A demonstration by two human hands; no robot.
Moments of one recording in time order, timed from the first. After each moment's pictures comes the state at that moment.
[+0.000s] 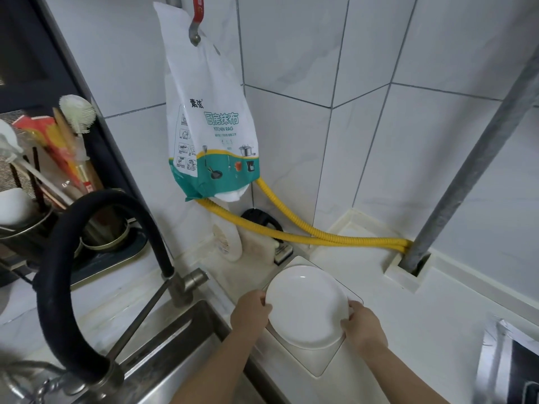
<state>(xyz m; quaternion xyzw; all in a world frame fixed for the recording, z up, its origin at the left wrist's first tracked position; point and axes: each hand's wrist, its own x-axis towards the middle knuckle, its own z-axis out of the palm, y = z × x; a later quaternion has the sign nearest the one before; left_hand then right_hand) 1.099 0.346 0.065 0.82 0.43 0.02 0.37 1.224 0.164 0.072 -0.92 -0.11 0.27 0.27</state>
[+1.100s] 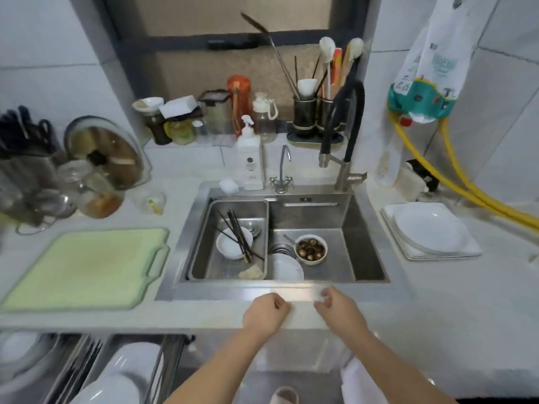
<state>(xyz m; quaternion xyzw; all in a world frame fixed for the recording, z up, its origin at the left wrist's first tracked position) 0.749 0.032 0.063 0.61 0.68 0.10 0.38 0.924 0.018 0.069 -0.76 -0.53 0.35 0.15</state>
